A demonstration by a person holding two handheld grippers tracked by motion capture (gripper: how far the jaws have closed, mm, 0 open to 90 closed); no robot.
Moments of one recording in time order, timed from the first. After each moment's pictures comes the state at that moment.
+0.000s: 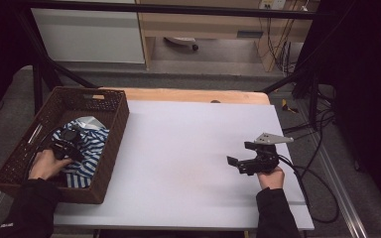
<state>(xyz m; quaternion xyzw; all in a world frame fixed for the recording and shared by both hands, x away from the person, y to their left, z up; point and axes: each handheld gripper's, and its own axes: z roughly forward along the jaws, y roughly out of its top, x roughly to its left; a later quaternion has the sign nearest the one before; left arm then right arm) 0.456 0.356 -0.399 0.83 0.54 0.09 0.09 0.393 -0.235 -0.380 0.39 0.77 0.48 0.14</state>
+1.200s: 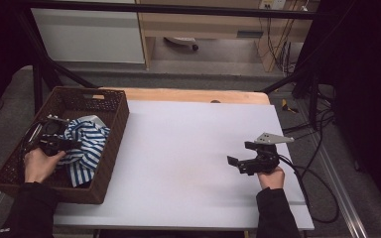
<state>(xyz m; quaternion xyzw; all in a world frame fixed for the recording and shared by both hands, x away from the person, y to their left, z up) 0.438 0.375 -0.360 0.77 0.56 0.14 0.26 0.393 -0.235 -0.379 0.39 0.77 0.48 0.13</state>
